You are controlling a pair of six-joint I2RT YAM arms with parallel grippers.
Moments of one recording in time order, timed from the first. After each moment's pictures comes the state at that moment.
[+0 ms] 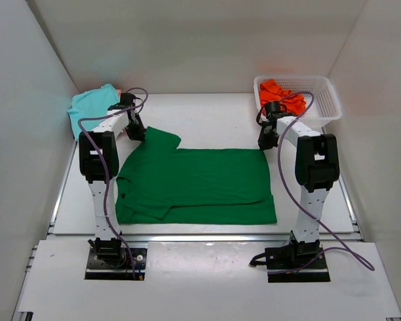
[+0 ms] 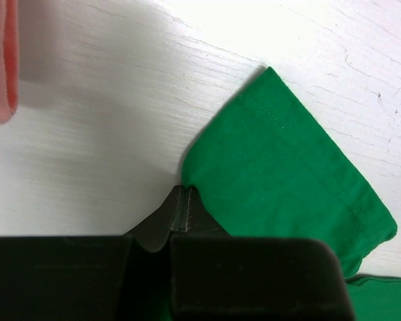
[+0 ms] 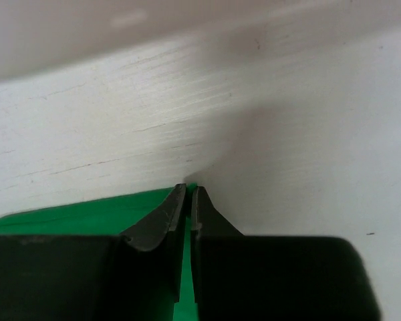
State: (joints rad) left arm -0.03 2.27 1.80 -0.66 0.02 -0.42; right arm 0.12 2.07 1.52 -0.59 0.07 0.41
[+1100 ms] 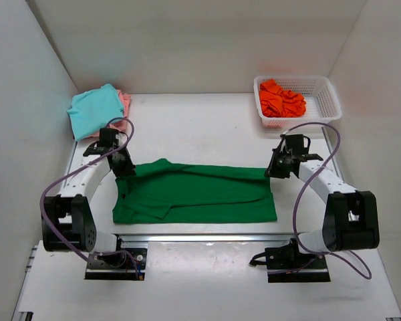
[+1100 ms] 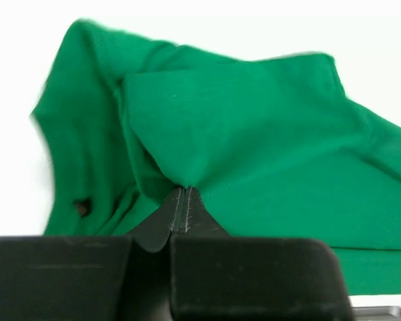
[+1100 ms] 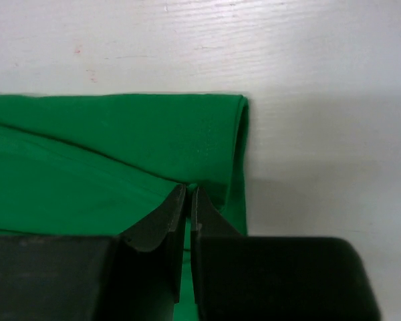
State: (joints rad) left arm -0.01 1.41 0.95 -0.61 0.11 -0.42; right arm 0.07 1.40 0.82 -0.40 -0.19 0.32
